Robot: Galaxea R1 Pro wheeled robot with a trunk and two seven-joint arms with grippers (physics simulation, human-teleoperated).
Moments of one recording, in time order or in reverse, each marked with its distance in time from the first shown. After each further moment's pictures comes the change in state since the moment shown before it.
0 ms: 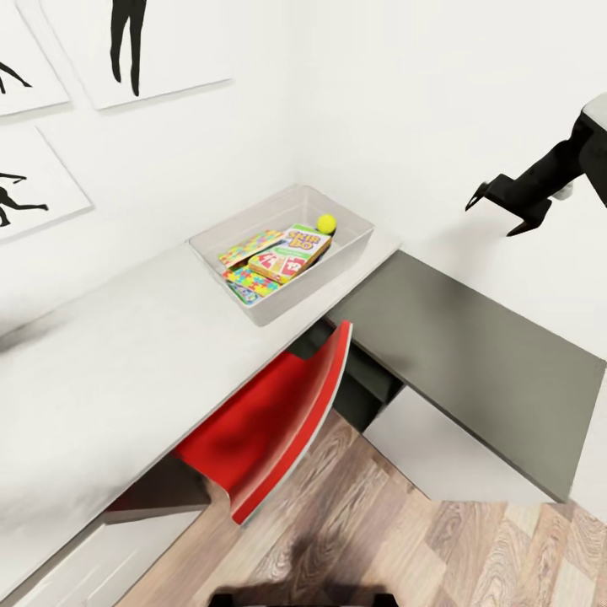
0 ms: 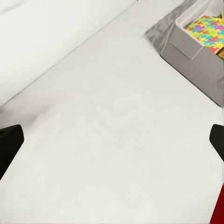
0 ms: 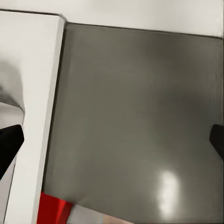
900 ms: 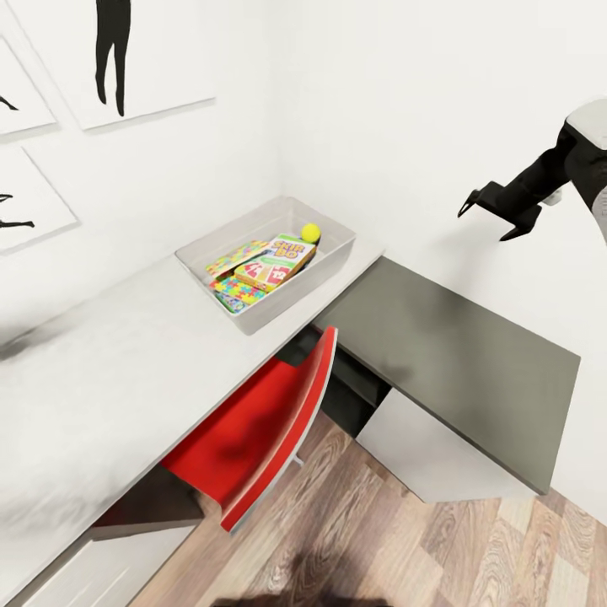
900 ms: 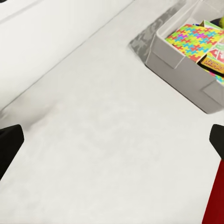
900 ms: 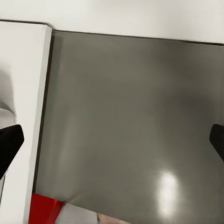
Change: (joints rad) left arm 0.000 -0.006 -0.001 0.000 0.000 0.000 0.000; right arm 0.020 0.019 0.010 -0.001 0.002 0.000 0.000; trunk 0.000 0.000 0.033
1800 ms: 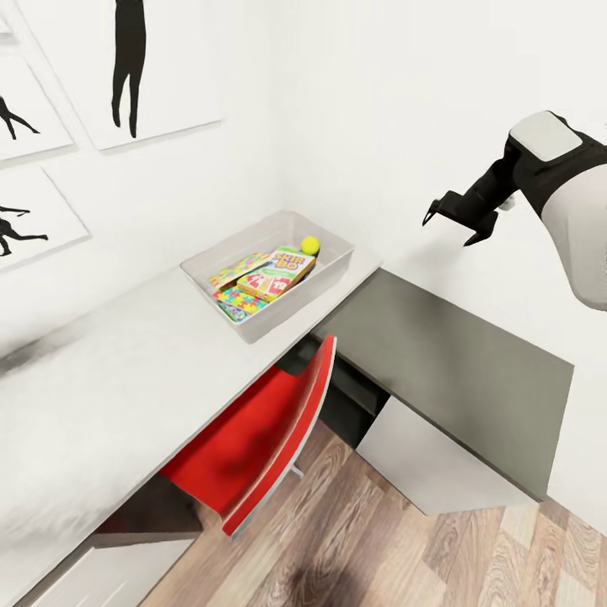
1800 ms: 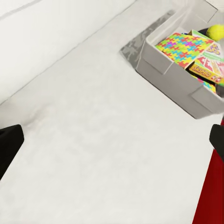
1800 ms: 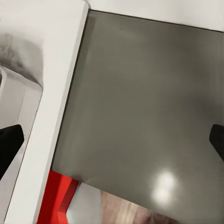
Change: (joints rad) left arm 0.000 -0.067 -0.002 -0.011 -0.017 0.000 0.002; right arm 0.029 0.108 0.002 0.000 0.008 0.000 -0.004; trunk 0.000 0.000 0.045
